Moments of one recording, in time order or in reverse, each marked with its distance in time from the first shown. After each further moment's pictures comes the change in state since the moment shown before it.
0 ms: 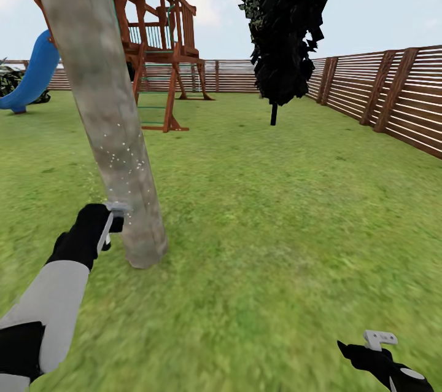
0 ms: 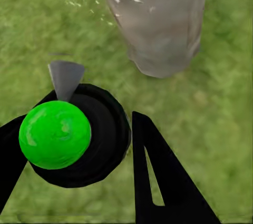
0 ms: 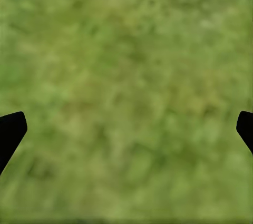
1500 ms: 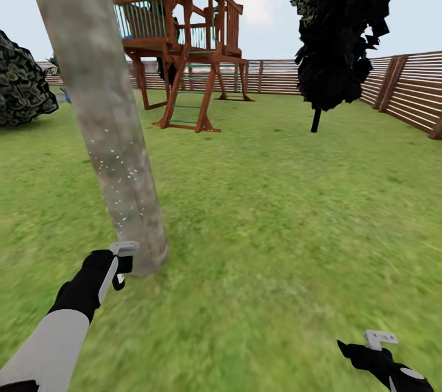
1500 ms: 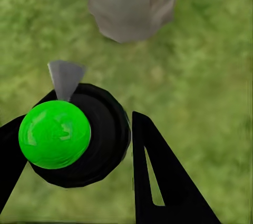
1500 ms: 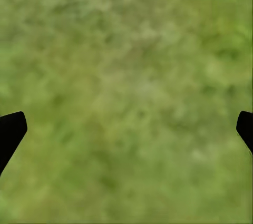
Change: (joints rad) left arm 0.239 -0.028 0.000 0.007 0.171 -0.157 0.019; right arm 0.000 0.002 -0.002 -0.002 -0.003 -0.003 -0.003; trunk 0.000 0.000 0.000
